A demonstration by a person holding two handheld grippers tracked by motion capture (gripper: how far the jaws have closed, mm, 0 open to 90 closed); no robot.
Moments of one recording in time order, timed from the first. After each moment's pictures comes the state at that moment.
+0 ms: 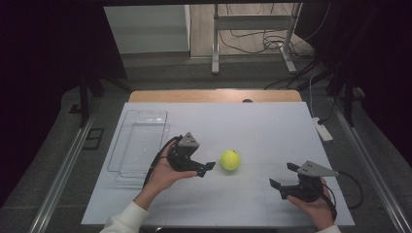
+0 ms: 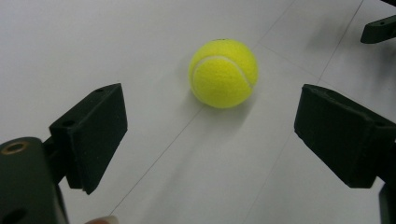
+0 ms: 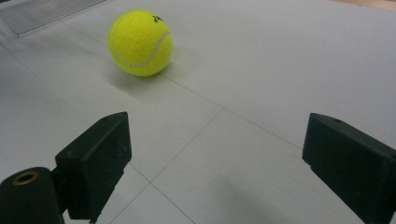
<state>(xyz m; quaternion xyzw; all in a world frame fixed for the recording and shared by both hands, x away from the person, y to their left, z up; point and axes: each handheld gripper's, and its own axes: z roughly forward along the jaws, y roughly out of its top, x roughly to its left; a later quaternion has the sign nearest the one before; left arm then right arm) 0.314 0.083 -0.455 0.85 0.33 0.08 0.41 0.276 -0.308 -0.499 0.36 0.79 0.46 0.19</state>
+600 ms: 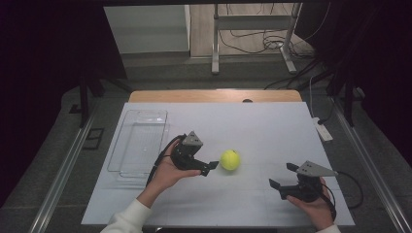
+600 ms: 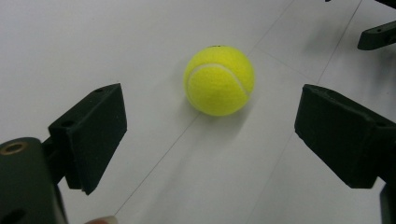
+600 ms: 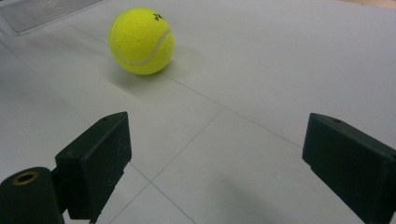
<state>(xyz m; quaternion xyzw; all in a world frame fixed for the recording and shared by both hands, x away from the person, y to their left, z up) 0.318 0.075 -0.454 0.85 0.32 0.08 0.41 0.276 -0.307 -0.500 0.36 0.80 0.45 0.19</state>
